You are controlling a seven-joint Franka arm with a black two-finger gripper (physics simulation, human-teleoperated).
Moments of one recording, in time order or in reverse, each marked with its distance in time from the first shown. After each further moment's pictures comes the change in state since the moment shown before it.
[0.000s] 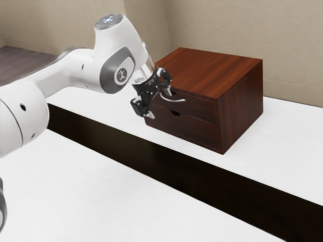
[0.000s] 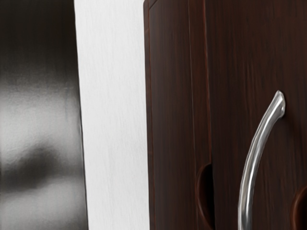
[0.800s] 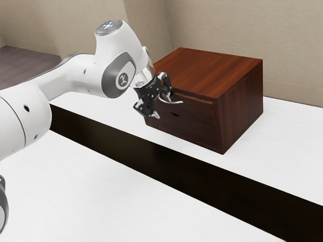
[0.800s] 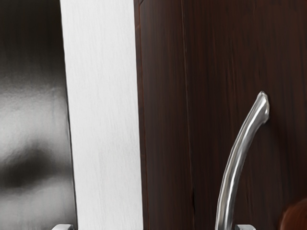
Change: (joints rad) arm 0.006 0.009 0.001 -0.024 -0.018 0.055 0.029
